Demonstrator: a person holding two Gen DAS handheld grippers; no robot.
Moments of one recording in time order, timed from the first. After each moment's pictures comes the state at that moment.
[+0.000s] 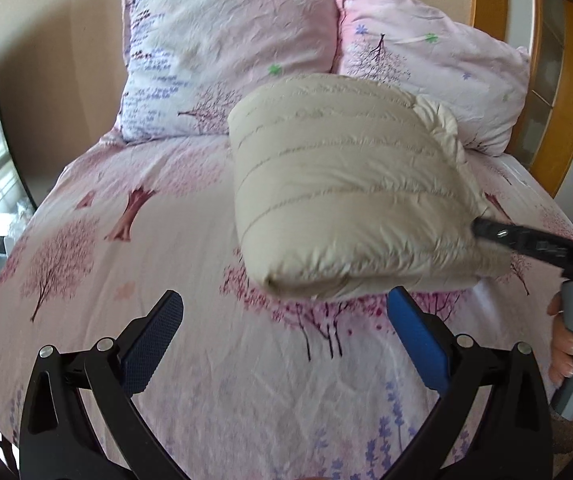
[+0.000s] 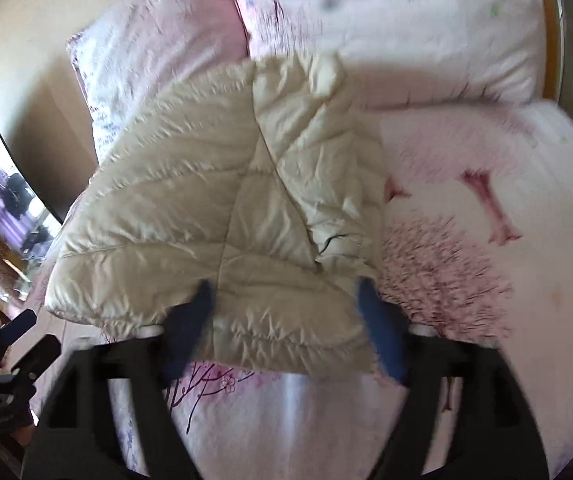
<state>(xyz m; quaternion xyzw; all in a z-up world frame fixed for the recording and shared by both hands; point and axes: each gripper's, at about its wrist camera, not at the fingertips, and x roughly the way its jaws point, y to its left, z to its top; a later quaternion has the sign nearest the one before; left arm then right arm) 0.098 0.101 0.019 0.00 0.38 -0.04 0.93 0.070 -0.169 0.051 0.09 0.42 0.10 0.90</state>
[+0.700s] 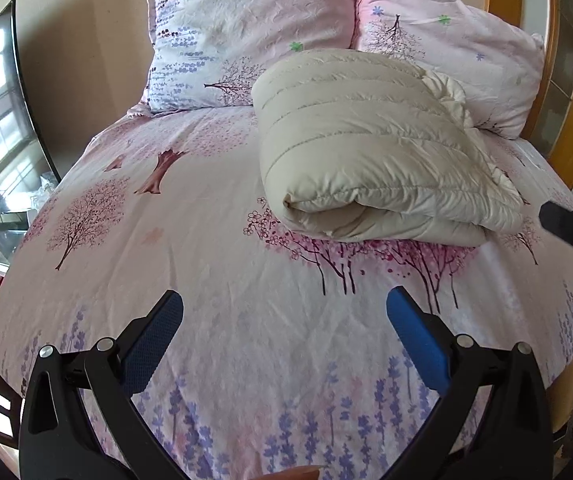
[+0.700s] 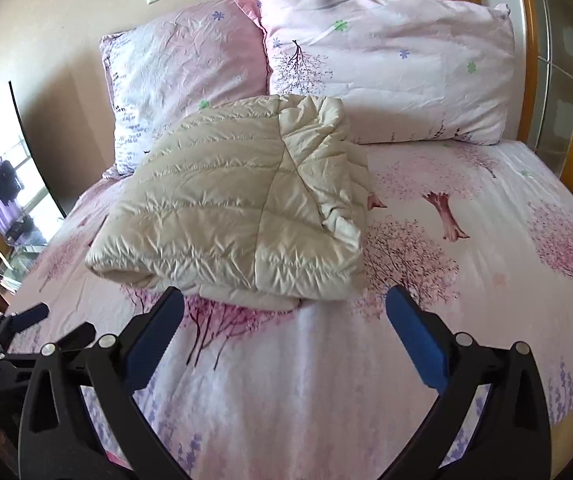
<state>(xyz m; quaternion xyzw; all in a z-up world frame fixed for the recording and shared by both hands) 0.061 0.101 0.016 0.00 0.40 -0.01 0.92 -0.012 -0.154 0.089 0.05 0.38 0.08 0.92</state>
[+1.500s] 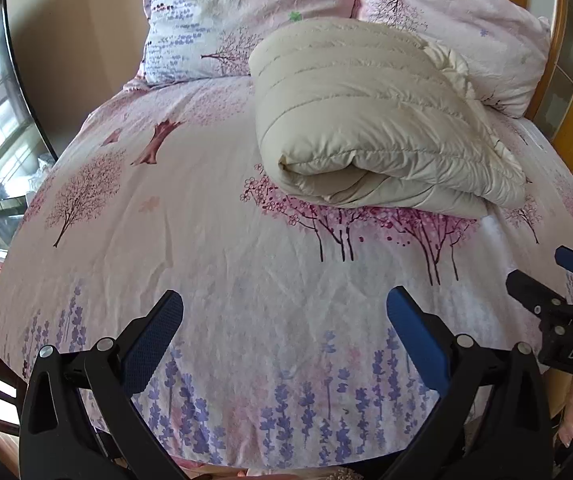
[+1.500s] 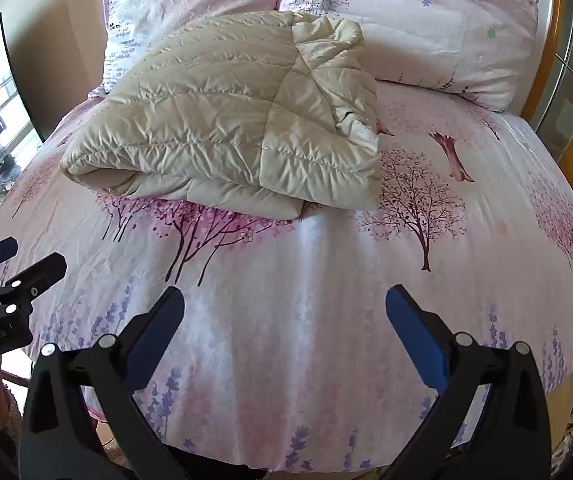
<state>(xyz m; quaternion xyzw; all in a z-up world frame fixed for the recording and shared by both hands) 0.063 0.098 0.005 0.00 0.46 0.00 0.89 -0.018 -0.133 0.049 -0.02 0.48 0.06 0.87</state>
